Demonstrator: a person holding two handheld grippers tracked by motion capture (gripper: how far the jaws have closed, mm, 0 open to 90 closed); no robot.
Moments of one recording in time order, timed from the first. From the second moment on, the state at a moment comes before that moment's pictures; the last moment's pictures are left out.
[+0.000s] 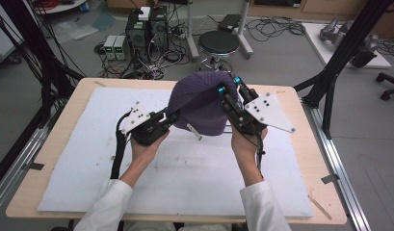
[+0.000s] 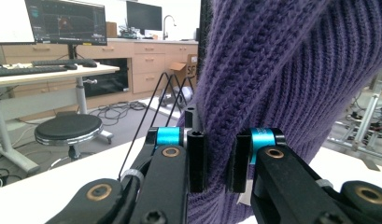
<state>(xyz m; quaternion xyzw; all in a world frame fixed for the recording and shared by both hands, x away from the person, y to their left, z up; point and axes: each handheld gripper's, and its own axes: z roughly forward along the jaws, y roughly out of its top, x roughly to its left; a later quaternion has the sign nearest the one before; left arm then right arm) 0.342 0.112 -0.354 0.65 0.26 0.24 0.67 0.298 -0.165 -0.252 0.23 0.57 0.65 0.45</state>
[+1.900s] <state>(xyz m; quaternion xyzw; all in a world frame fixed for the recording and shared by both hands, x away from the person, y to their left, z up) 0.416 0.013 -0.285 0.59 0.25 0.21 0.73 0.350 -0.243 -0.192 0.26 0.50 0.60 0.57</state>
